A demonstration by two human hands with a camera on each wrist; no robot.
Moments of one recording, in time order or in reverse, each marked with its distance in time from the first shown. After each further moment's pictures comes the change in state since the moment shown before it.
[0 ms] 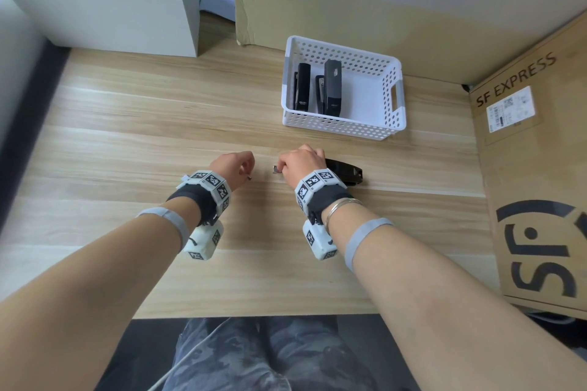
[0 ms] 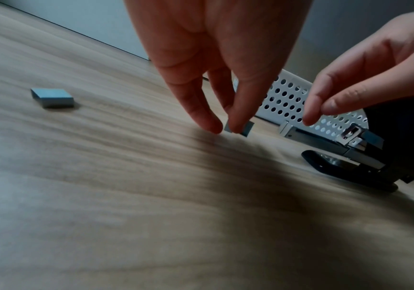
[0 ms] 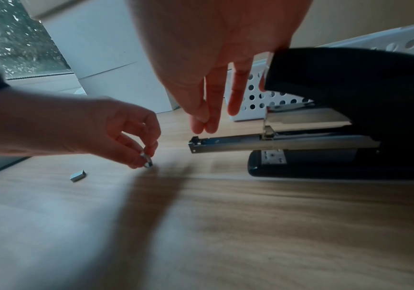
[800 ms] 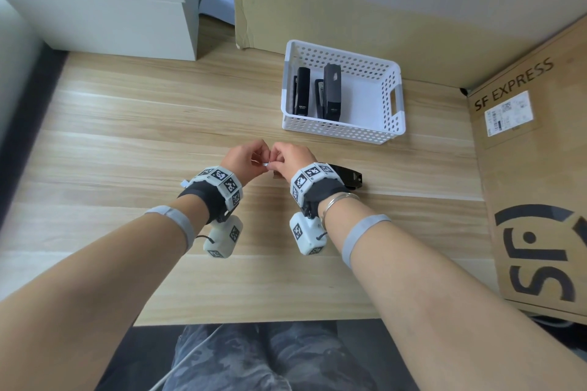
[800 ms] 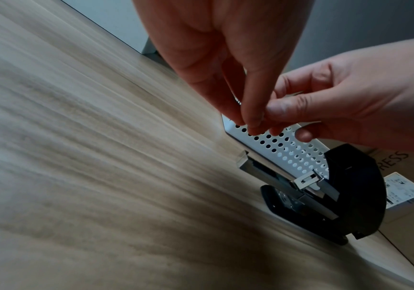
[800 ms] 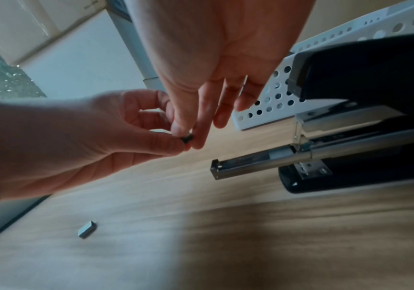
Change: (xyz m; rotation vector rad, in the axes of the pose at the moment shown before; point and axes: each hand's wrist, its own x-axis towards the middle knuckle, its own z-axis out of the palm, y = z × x) left_hand 0.011 0.025 -0.006 -0.365 0.126 0.140; right_hand 0.011 -0.017 -0.018 0.315 -0.047 0.061
